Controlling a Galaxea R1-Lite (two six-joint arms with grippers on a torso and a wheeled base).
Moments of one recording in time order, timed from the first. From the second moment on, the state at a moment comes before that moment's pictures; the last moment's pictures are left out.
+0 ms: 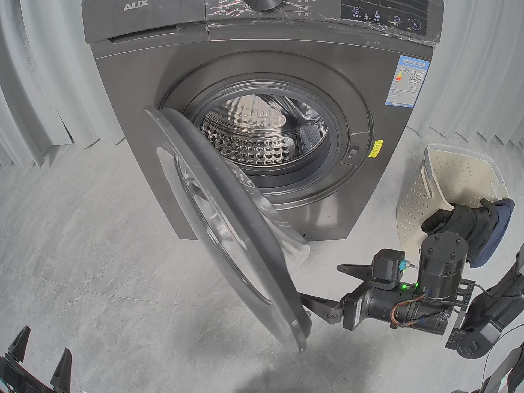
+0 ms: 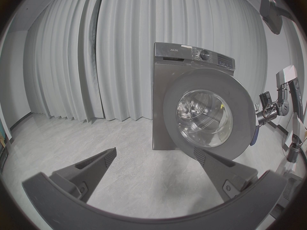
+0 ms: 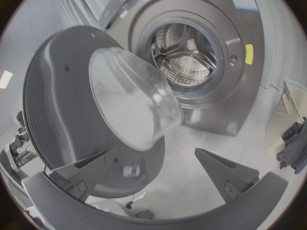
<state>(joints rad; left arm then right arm) -0.01 0.02 -0.02 0.00 -0.02 -0.01 0.72 1.79 -0.39 -1.12 0.06 0.17</state>
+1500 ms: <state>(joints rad) -0.01 0.02 -0.02 0.00 -0.02 -0.01 0.66 2.09 -0.77 -1.13 0.02 0.16</state>
